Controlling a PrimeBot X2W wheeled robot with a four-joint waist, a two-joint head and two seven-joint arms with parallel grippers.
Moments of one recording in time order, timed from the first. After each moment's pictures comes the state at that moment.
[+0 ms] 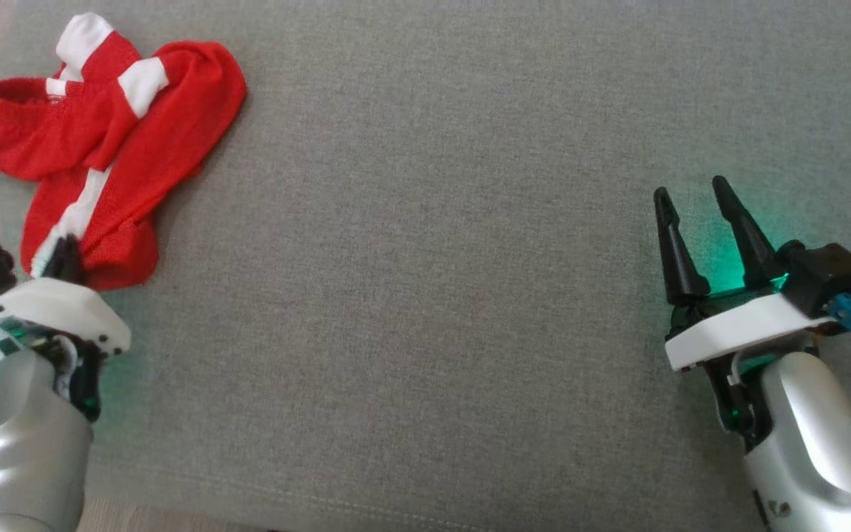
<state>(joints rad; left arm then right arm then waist) -0.71 0.28 -0.13 1.14 -0.51 -0.13 -0.09 -0.30 -0.18 0.18 0.31 0.29 0.12 -0.18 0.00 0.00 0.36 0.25</state>
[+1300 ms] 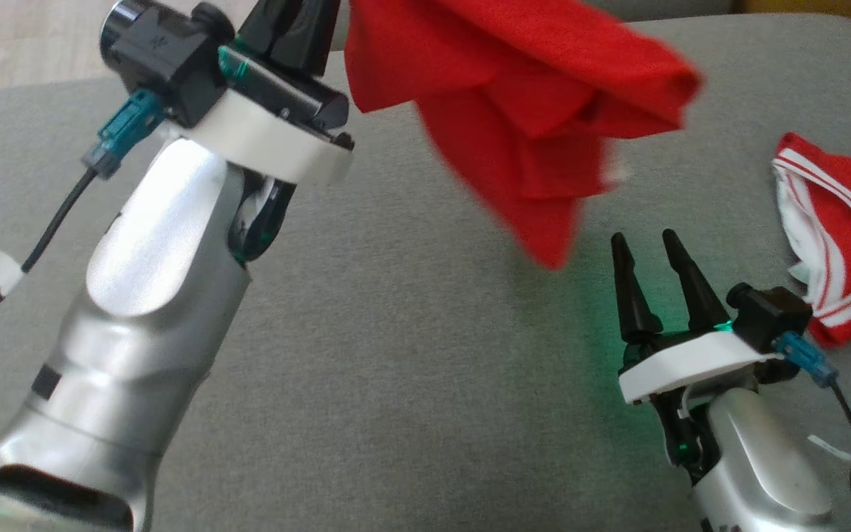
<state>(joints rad) -0.91 0.17 -0.54 0.37 -0.46 -0.13 -0.21 -0.27 -0.07 0.21 0.46 0.36 0.12 -0.25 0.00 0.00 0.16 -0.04</state>
